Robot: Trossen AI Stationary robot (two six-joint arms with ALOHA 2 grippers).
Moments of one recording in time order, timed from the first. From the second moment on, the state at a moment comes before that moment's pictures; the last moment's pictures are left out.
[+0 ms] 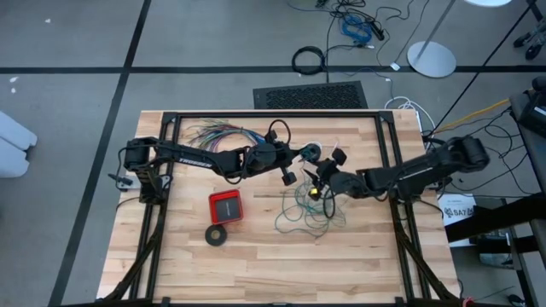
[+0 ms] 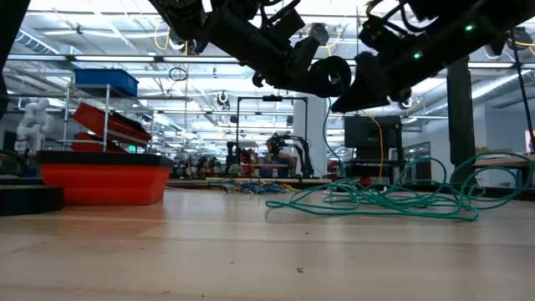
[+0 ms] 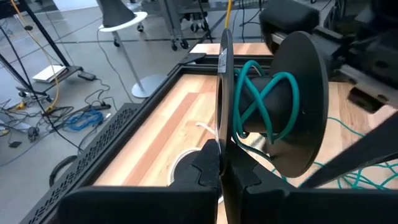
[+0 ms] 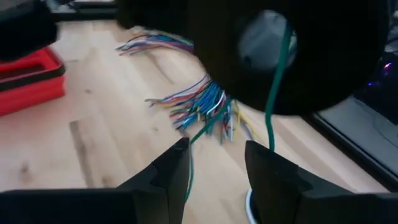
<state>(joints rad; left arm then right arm) 0.09 1.80 1.17 0.30 -0.35 0.08 0.14 1.31 0.57 0.24 0.73 0.20</state>
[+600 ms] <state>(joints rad) 0.09 1.80 1.17 0.30 -0.34 0.08 0.03 1.39 0.57 0.37 0.62 0.18</state>
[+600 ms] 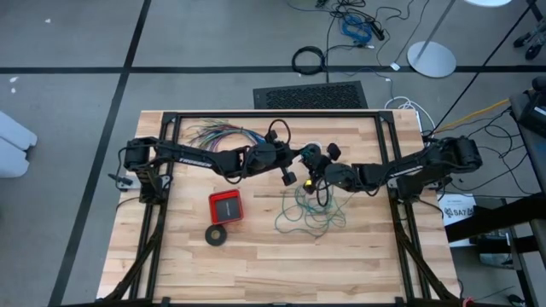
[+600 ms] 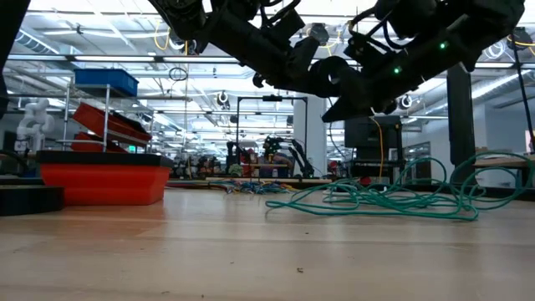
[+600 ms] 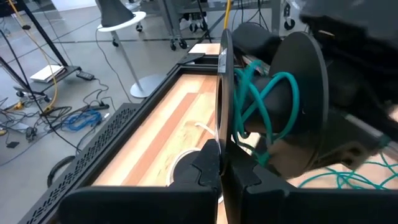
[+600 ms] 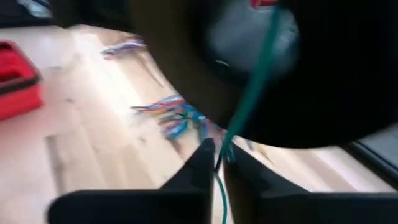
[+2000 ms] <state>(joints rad) 0.09 1.80 1.17 0.31 -0.37 0.08 0.29 1.25 0.57 0.34 0.30 0.37</state>
